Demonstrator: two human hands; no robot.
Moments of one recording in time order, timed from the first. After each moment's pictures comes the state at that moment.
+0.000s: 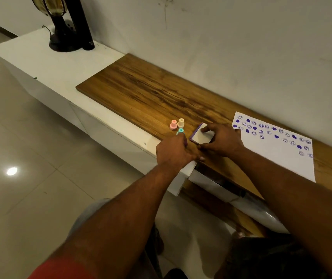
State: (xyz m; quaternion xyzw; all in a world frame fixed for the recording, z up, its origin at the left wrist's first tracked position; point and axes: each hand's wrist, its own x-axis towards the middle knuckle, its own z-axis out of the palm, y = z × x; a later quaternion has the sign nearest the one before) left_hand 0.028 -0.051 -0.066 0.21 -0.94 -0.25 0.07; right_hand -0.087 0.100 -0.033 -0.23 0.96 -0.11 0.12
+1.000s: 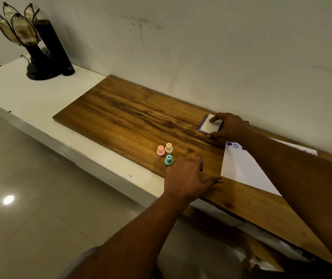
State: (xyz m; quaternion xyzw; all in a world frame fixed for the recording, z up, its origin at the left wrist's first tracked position) left_hand -0.013 -0.012 -0.061 0.07 -0.97 -0.23 0.06; right_hand -0.237 0.115 -0.034 -0.17 0.96 -0.16 0.13
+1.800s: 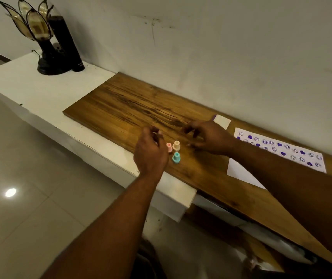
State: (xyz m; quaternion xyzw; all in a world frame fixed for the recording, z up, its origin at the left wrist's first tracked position) left_hand -0.014 -0.104 -0.042 0.31 -0.81 -0.40 0.29; right_hand -0.158 0.056 -0.010 -0.43 0.86 -0.23 0.15
